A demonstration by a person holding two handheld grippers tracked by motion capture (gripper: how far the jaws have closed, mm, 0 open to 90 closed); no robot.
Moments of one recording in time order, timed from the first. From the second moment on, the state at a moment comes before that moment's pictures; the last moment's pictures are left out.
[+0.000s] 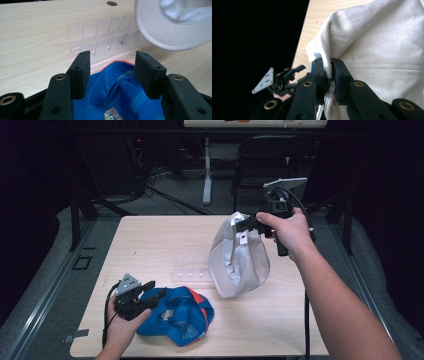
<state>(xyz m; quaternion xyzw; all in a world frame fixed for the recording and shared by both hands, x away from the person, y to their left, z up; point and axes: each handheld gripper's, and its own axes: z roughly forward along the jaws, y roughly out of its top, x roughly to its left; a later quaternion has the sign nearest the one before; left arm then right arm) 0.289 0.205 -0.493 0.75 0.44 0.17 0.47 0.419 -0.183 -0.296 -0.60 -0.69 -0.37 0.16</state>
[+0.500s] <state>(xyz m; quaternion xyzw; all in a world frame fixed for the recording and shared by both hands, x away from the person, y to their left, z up) 0.298 0.186 -0.478 0.76 0.42 0.17 0.46 0.439 -0.135 -0.298 -0.59 -0.69 -0.39 0.17</state>
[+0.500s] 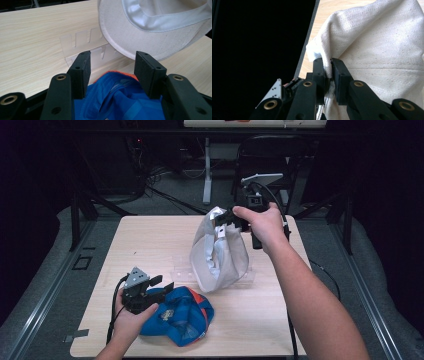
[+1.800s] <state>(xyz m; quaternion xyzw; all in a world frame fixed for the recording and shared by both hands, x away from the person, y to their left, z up) 0.321 0.105 -0.498 0.80 0.37 0.21 0.42 0.460 -0.093 -0.296 -0.61 -0.66 -0.41 0.15</state>
